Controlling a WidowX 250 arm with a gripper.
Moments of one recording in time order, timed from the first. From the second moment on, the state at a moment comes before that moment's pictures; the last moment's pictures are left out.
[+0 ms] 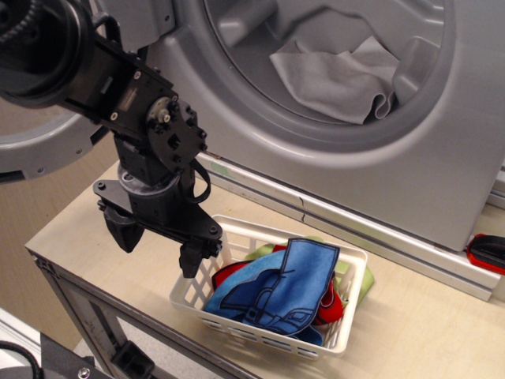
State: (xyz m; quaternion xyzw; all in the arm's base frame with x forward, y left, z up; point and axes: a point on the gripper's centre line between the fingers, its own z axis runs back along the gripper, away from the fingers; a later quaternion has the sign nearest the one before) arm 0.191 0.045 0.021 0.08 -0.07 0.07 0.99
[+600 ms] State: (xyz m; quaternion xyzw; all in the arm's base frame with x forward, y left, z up) arm 0.239 0.055 0.004 0.06 -0.12 0.09 0.99
